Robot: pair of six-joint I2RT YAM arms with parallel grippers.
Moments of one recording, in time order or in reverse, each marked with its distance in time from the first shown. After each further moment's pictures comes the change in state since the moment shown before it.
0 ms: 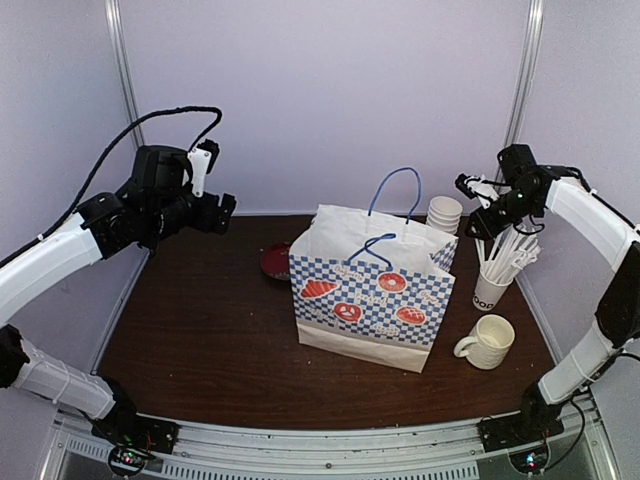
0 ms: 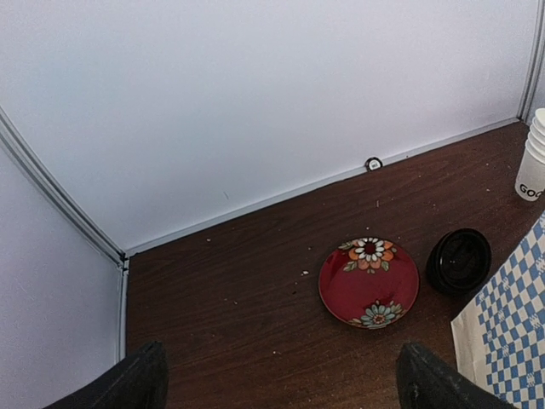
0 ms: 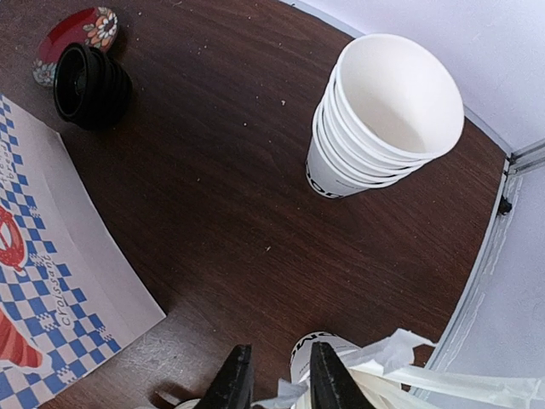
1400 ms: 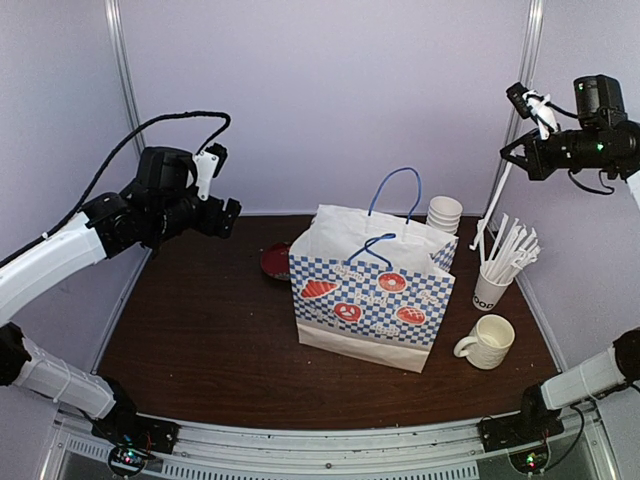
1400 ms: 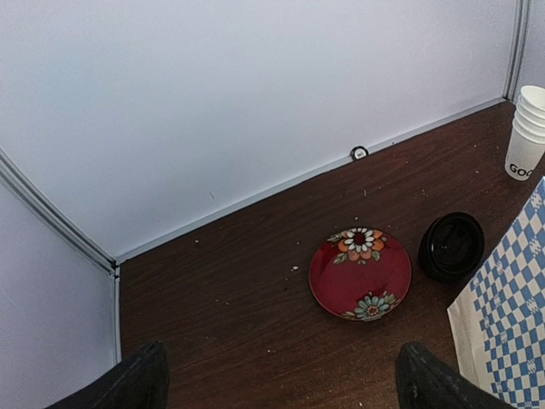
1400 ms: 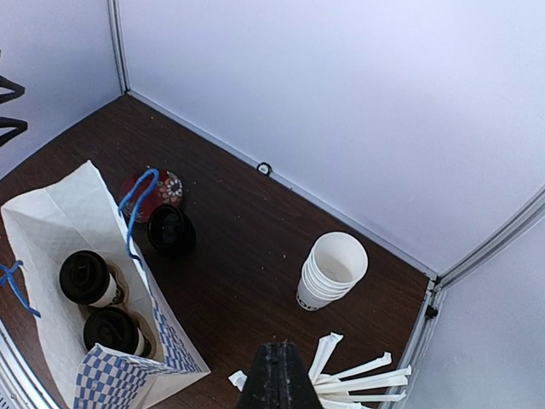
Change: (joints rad) left arm 0.000 0.017 0.000 -0.001 0.048 0.042; right arm 0.000 -0.204 0.451 -0.221 -0.130 0.053
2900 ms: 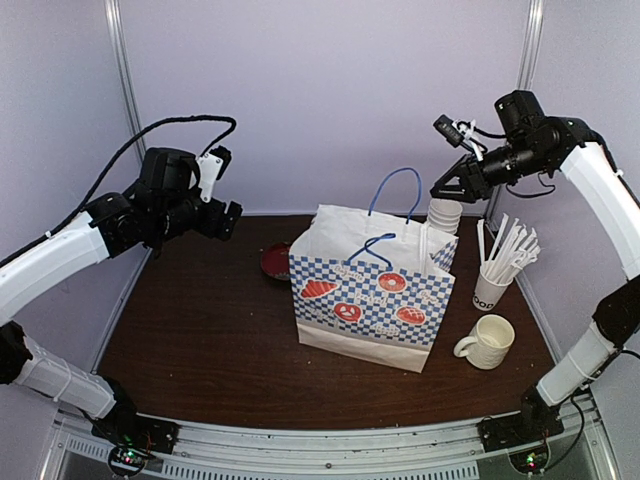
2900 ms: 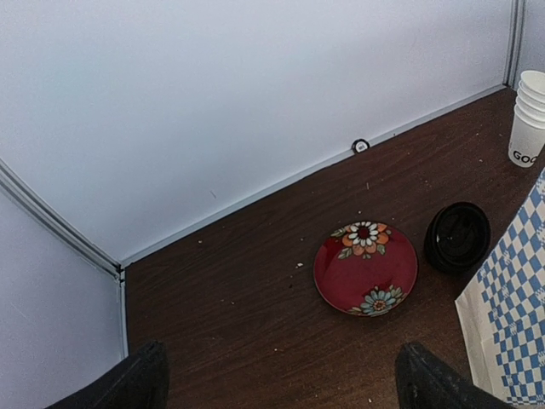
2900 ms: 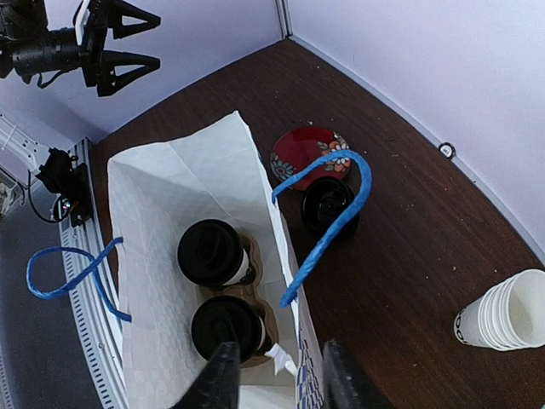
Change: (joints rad) left arm 0.000 0.014 0.000 -0.001 -0.002 0.043; right arm 0.184 0.233 -0.012 -0.050 -0.322 -0.034
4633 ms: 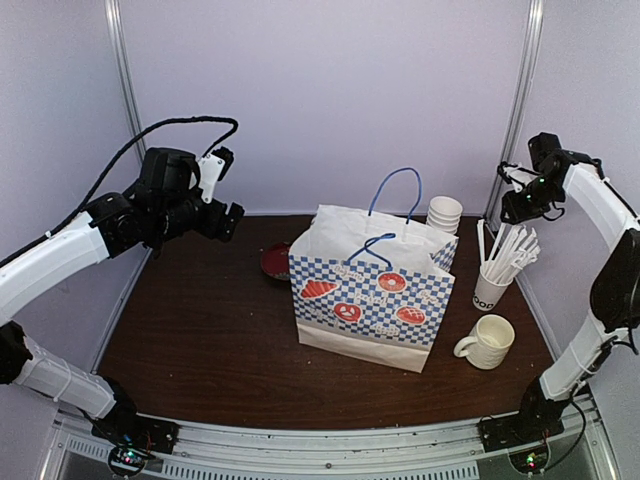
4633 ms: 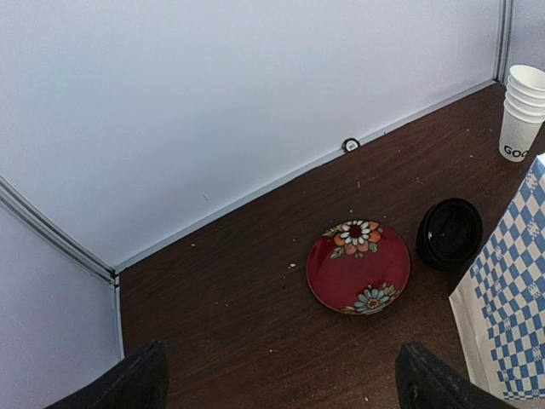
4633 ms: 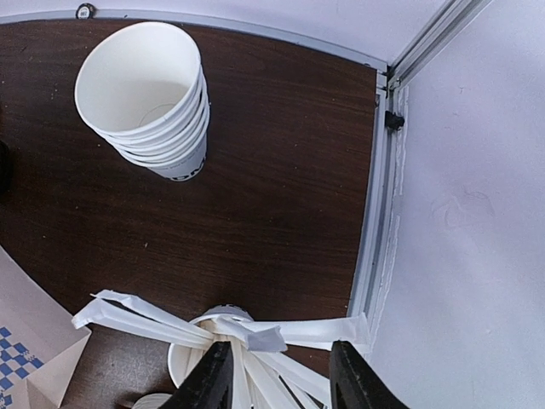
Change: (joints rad) left arm 0.000 0.000 0.000 -0.001 0.029 0.016; right arm -0.390 0.063 -0.253 0.179 0.595 0.084
